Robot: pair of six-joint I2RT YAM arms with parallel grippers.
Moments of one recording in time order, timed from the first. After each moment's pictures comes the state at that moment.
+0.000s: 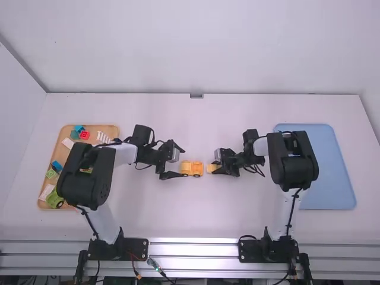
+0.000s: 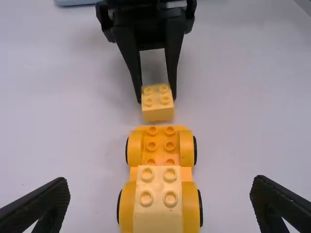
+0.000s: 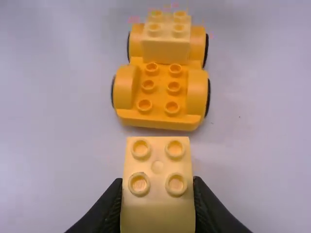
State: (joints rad) left arm -0.13 1.88 0.86 -0.15 1.07 1.25; right arm 0.12 2.13 1.01 -0.47 -1.04 -1.57
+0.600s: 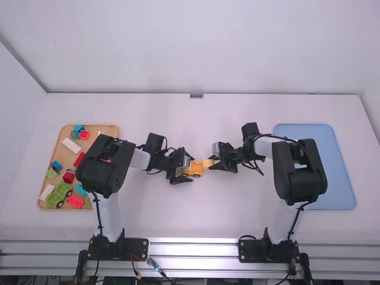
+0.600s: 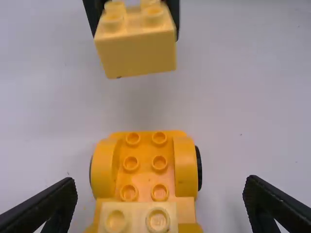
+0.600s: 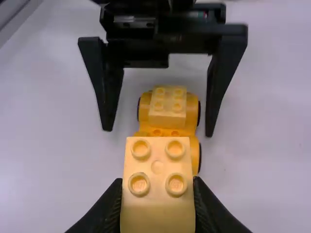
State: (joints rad) left arm -0.24 2.04 0.82 0.16 1.02 1.08; right arm 0.16 1.97 1.00 -0.50 -1.07 -1.46
